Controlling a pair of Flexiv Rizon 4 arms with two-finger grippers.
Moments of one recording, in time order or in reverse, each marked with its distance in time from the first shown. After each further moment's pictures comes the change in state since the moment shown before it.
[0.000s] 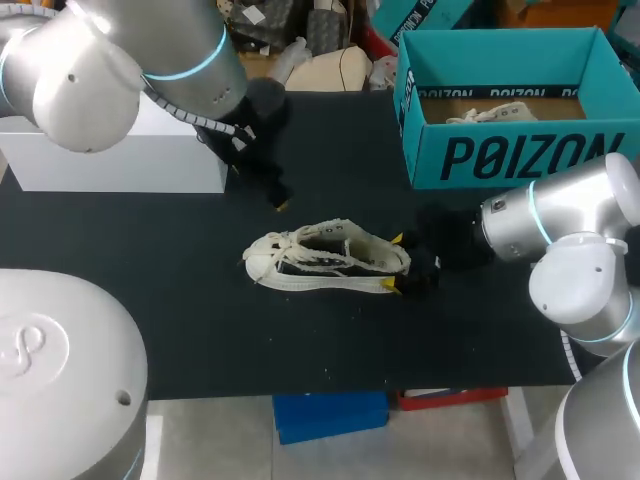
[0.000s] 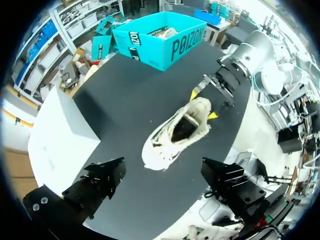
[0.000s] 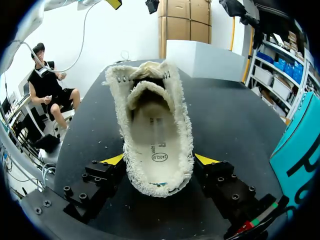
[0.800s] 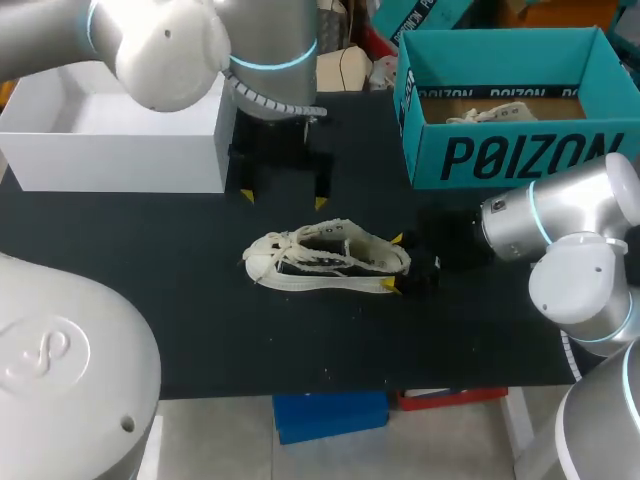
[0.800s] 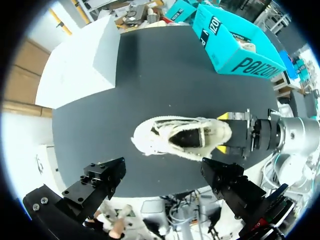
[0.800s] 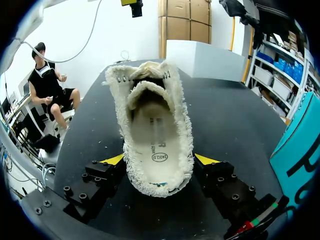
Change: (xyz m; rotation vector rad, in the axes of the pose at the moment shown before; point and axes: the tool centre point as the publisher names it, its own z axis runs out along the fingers) left arm 0.035 -0.014 0.022 -0.202 -0.149 -0.733; right arm 0.000 0.000 0.000 0.000 0.000 0.000
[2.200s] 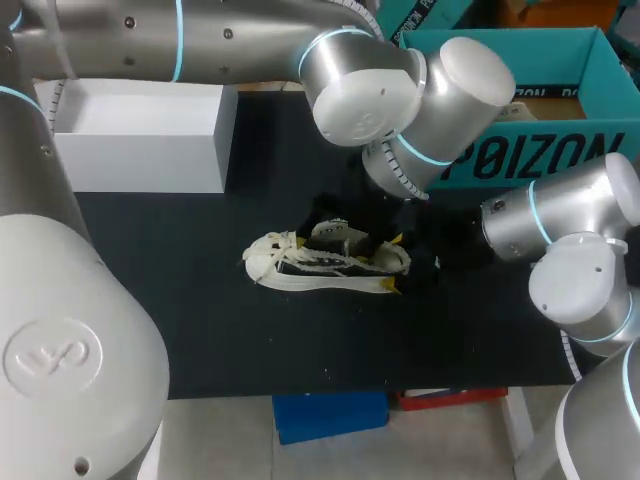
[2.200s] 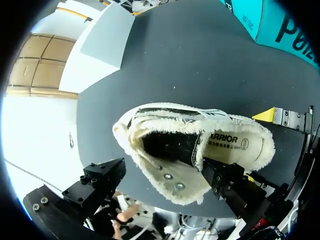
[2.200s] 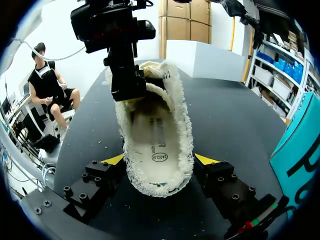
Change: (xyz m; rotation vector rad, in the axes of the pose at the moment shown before) left arm 0.054 0.009 0.106 -0.086 -0.470 -0.092; right arm 0.000 0.000 0.000 0.000 0.000 0.000
